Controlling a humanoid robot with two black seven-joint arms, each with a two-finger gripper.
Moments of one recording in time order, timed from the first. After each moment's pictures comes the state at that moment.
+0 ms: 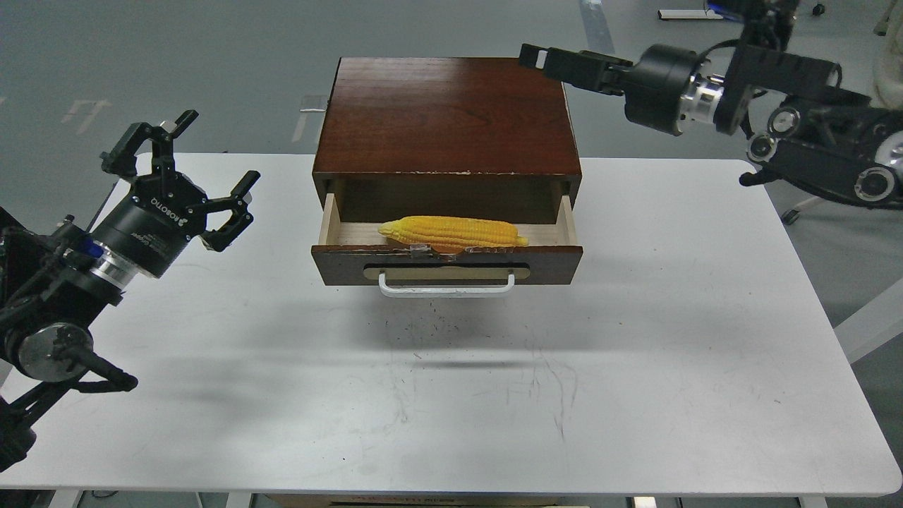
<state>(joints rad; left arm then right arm) -0.40 0.70 -0.80 -1.22 0.11 -0.49 -0.48 1.36 -0.60 -0.13 1.05 -0.78 -0.02 0.49</state>
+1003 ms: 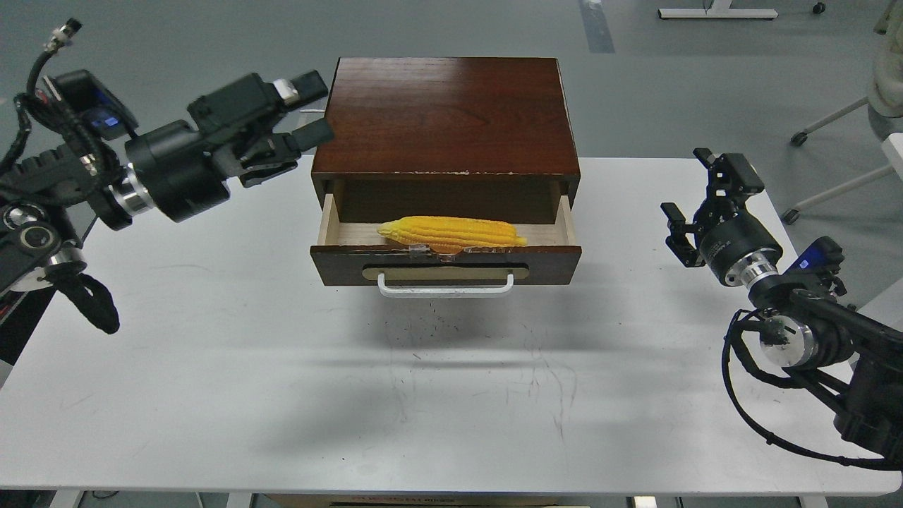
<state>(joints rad) -0.65 0.75 -0.88 -1.52 1.20 -0.49 -0.49 0.62 -0.54 0.43 0.99 -0.10 0.03 0.49</state>
